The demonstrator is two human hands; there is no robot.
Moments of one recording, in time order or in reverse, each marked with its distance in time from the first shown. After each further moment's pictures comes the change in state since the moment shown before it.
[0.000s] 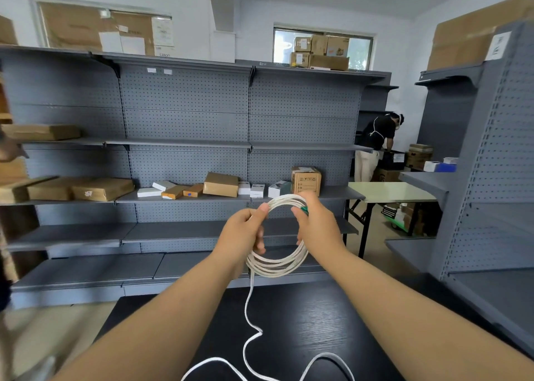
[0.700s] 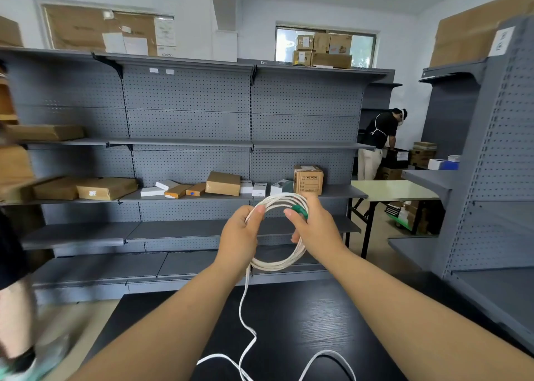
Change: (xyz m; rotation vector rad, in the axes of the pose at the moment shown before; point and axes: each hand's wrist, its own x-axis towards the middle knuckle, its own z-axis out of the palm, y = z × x) left_hand -0.004 -0.011 0.005 0.155 0.146 0.135; right_hand -0.005 0.001 -0.005 0.160 -0.079 0.009
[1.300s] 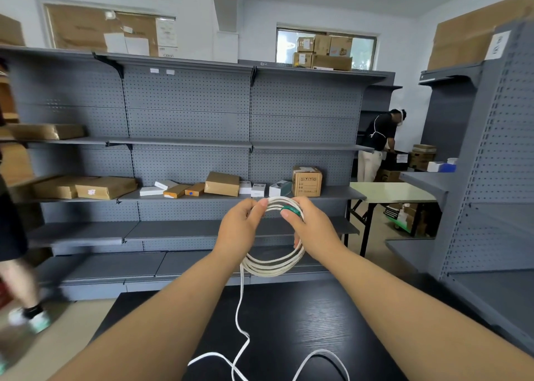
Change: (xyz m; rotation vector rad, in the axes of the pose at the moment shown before) left_hand 0.006 0.014 0.003 0.253 0.005 0.141; right_hand -0.005 -0.004 -0.012 -0.071 -0.100 -0.004
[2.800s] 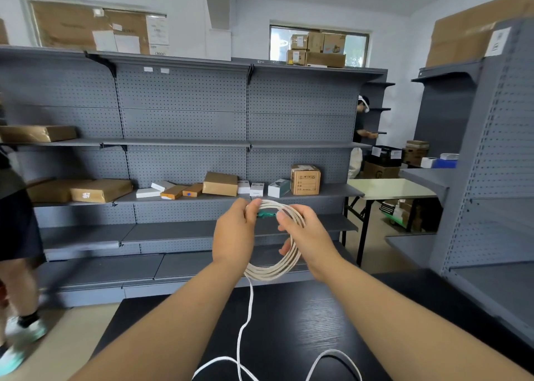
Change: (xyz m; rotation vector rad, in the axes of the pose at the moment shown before) left_hand 0.007 -0.016 -0.018 0.173 0.153 0.014; right_hand -0.006 -0.010 0.042 0.541 0.034 0.258
